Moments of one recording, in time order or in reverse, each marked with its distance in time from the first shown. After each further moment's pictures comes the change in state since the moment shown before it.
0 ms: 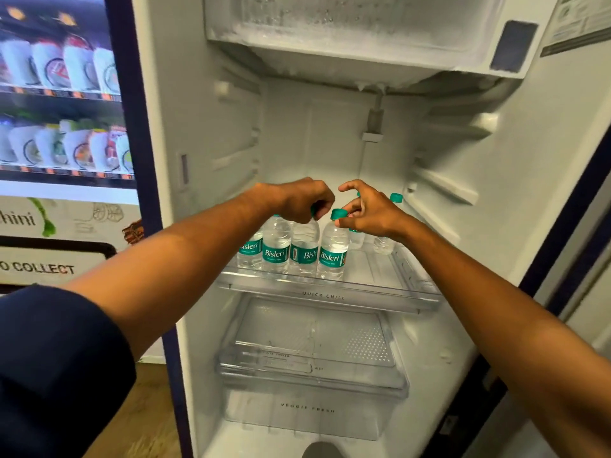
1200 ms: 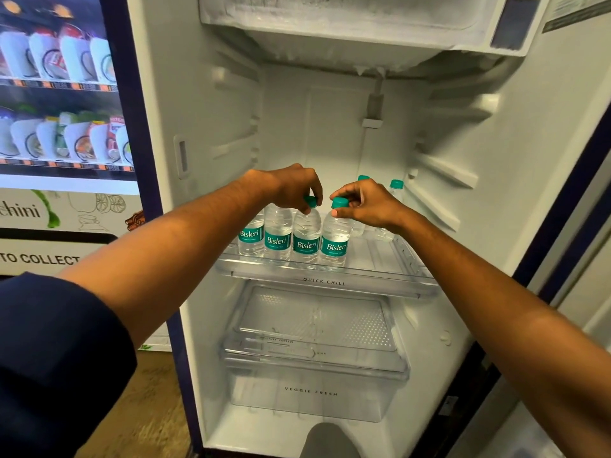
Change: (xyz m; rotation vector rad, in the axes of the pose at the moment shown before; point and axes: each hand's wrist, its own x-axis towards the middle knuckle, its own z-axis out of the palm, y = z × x) left_hand -0.006 -0.005 0.004 0.083 -0.009 -0.103; right_hand -0.002 0.007 0.009 -0.066 0.019 -0.115
